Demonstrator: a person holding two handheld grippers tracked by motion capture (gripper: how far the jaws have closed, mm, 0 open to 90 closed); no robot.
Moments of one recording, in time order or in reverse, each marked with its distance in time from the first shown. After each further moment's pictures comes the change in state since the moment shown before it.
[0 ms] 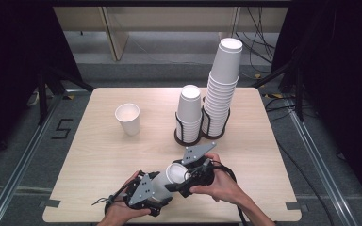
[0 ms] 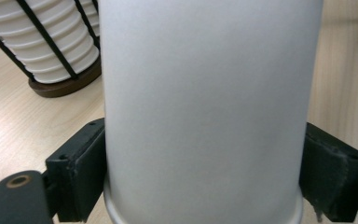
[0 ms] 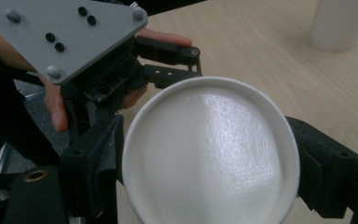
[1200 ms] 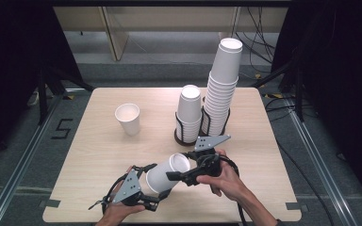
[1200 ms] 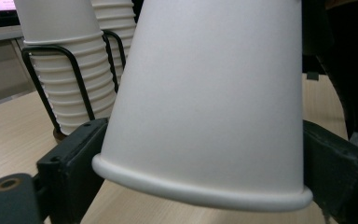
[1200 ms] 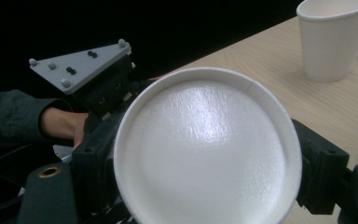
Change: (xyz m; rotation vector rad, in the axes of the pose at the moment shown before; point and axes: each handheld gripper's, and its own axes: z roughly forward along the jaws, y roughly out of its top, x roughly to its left) left arm 0.011 -0.001 -0.013 -0.306 0.037 -0.125; right arm -0.017 -0.001 -0.017 -0.221 0.071 0.148
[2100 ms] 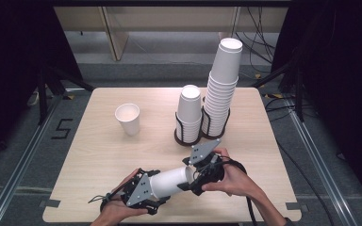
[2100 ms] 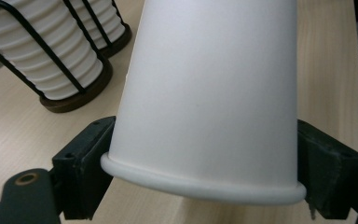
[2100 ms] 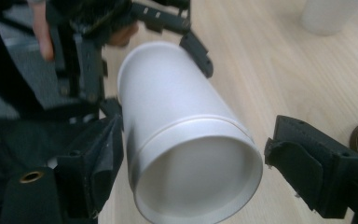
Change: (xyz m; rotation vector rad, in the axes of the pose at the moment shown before) left arm -0.008 0.006 0.007 0.325 -0.057 0.220; right arm 0.010 0.002 -0.007 0.371 -0.100 -0.269
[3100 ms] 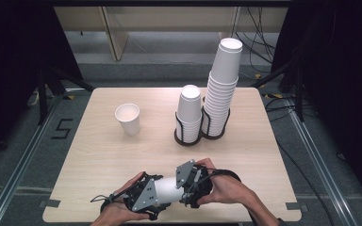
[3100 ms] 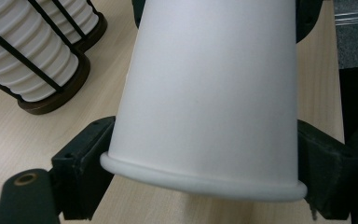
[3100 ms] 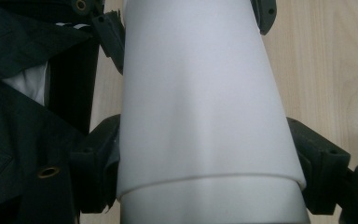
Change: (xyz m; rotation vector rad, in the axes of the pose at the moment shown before) left arm -0.007 0.008 -0.001 0.106 -0.039 0.123; right arm 0.024 0.001 0.036 0.324 -0.023 -0.268
